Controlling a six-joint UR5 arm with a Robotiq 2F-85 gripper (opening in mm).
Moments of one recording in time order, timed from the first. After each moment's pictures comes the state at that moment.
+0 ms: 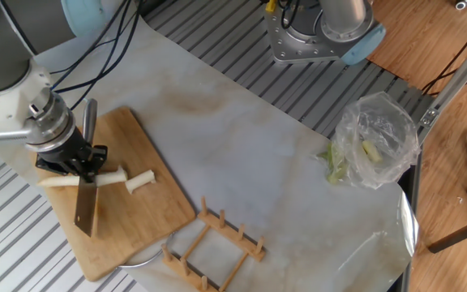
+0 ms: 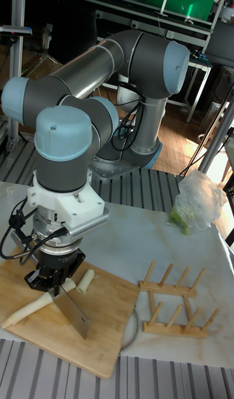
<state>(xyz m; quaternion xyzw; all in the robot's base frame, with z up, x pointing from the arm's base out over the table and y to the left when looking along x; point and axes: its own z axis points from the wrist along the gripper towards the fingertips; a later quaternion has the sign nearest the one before) 0.691 -0.087 0.066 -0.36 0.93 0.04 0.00</state>
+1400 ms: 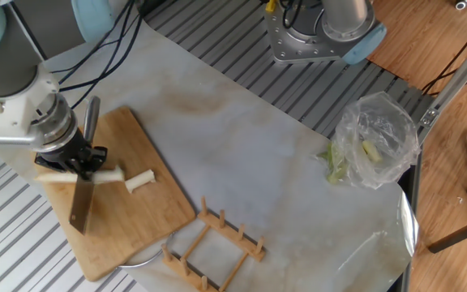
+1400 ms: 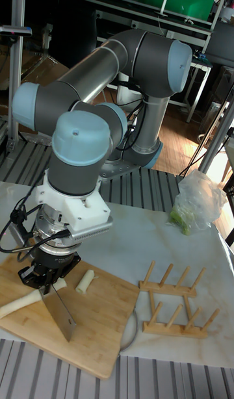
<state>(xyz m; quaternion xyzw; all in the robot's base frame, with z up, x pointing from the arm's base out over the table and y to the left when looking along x) 0.688 -0.105 0.059 -0.31 0.95 -0.02 -0.02</state>
